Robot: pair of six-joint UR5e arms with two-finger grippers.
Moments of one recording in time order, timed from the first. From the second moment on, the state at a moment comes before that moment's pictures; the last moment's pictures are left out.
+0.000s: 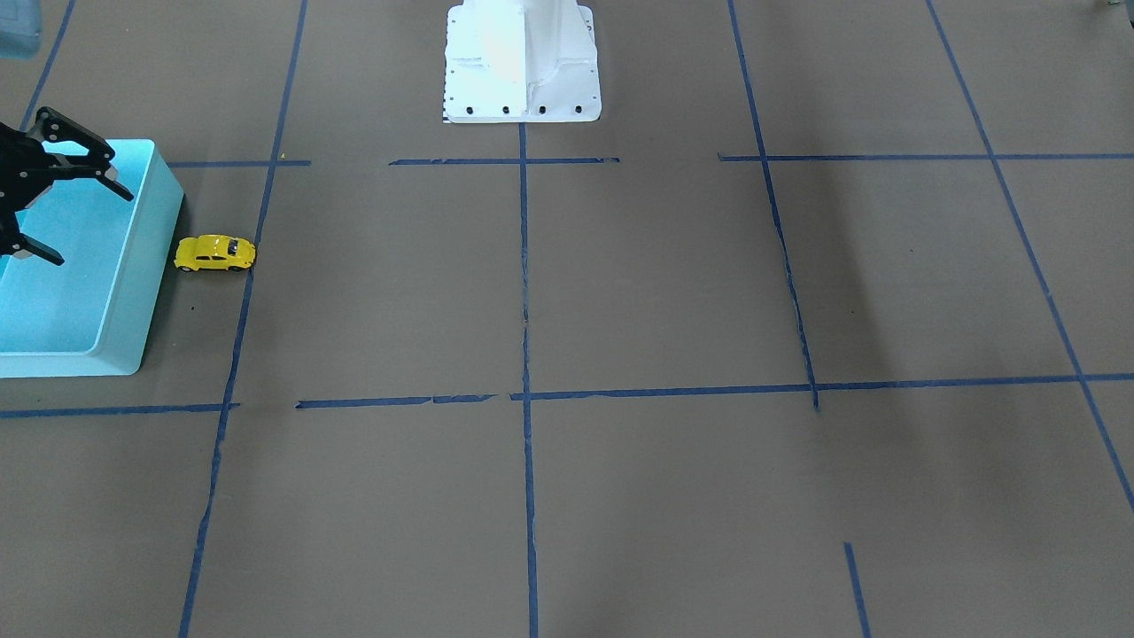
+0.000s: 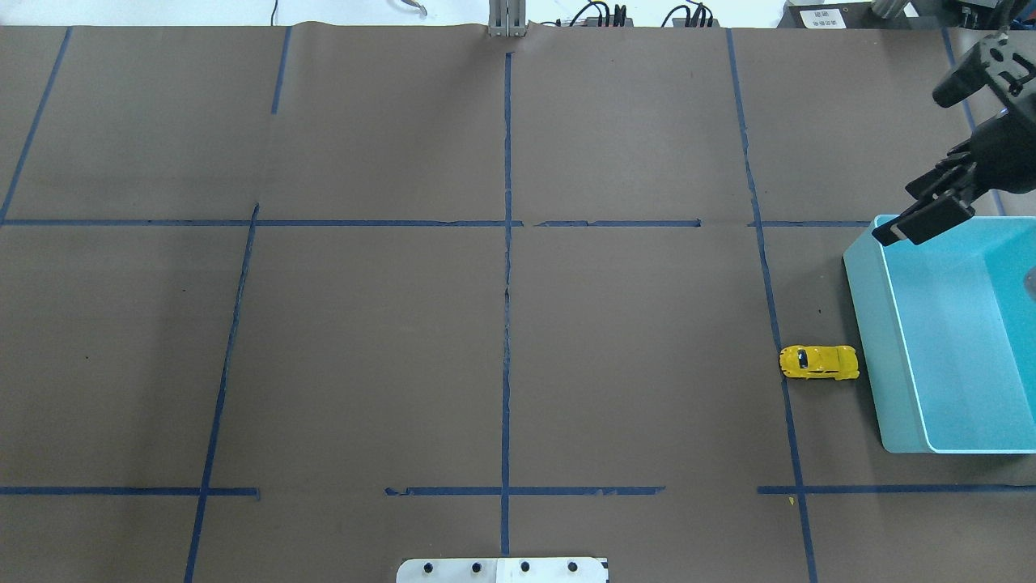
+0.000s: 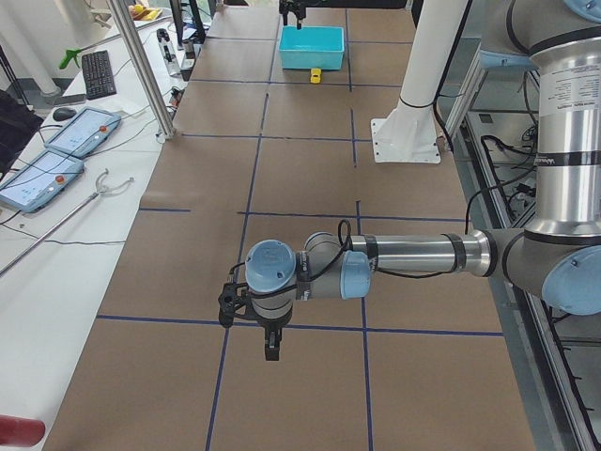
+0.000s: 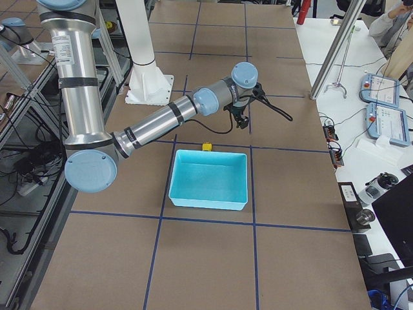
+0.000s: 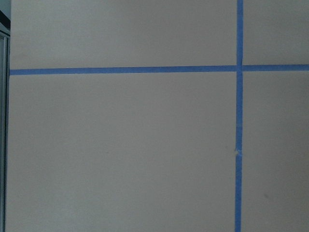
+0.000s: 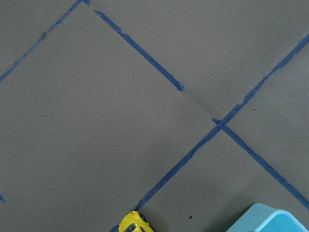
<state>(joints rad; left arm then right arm) -1.67 -1.47 -1.65 -1.57 -2.37 0.02 1.13 -1.47 2.00 -1.46 2.41 -0.05</state>
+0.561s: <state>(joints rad) -1.60 -1.47 -1.69 -1.56 -2.38 -0.05 0.88 -1.59 2.01 -1.23 2.13 -0.08</state>
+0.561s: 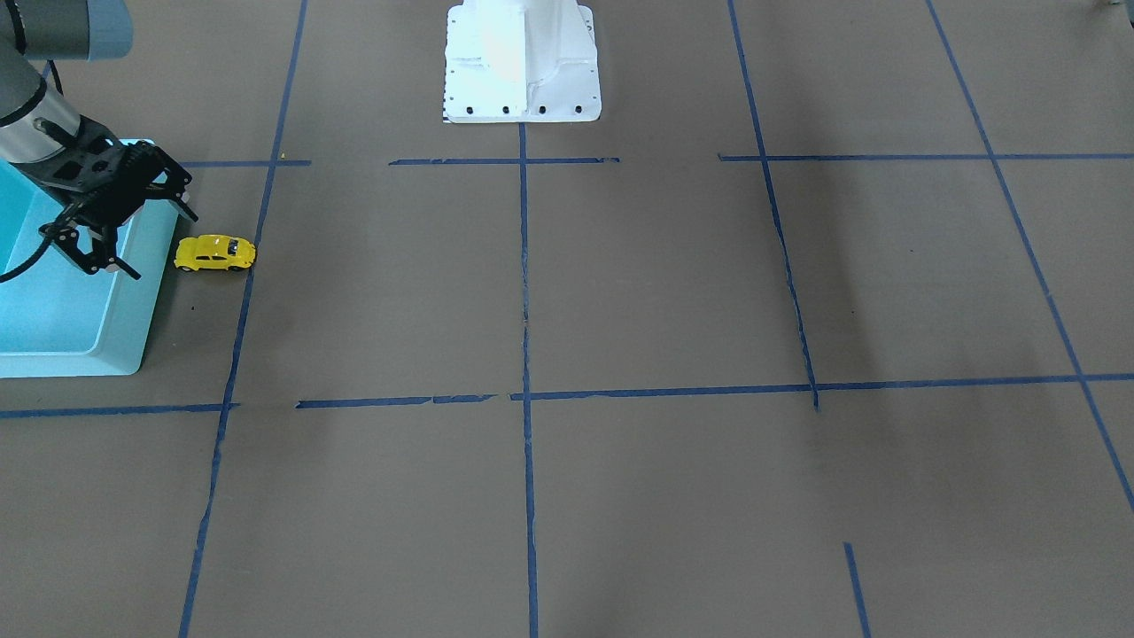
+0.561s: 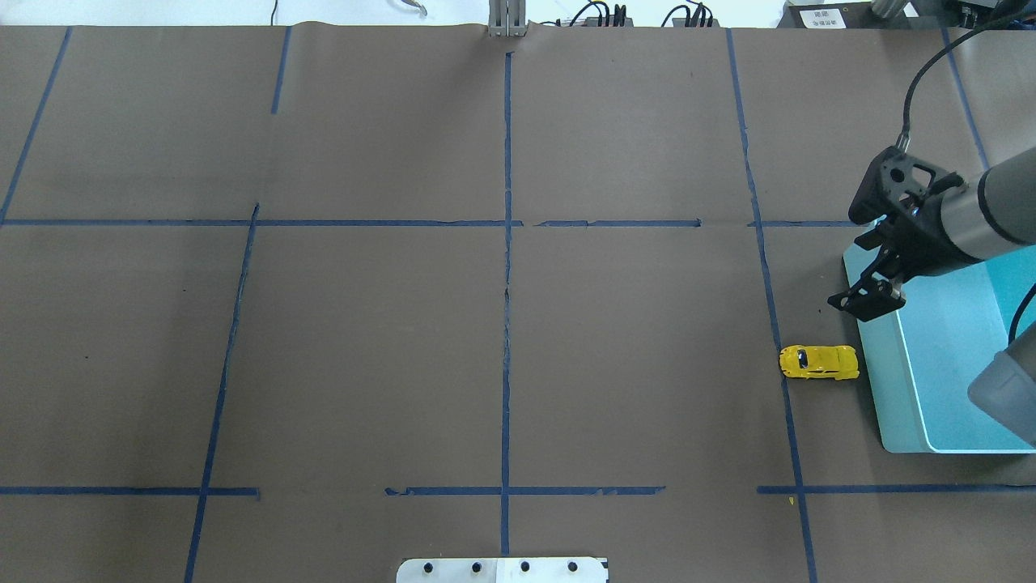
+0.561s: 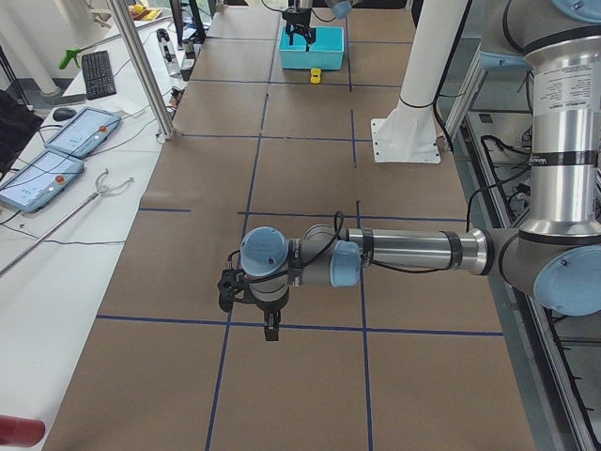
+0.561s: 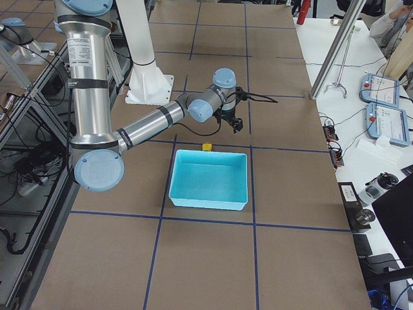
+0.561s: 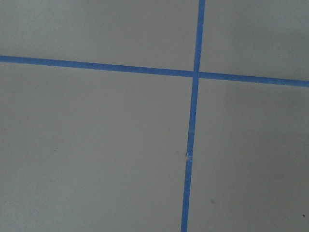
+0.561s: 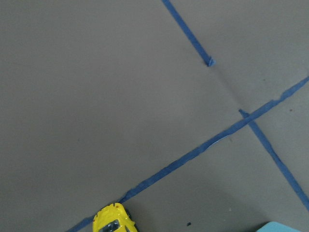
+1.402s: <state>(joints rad) -1.59 -1.48 -1.70 -1.46 -2.36 0.06 0.60 -1.74 2.03 -1.18 1.91 -0.18</state>
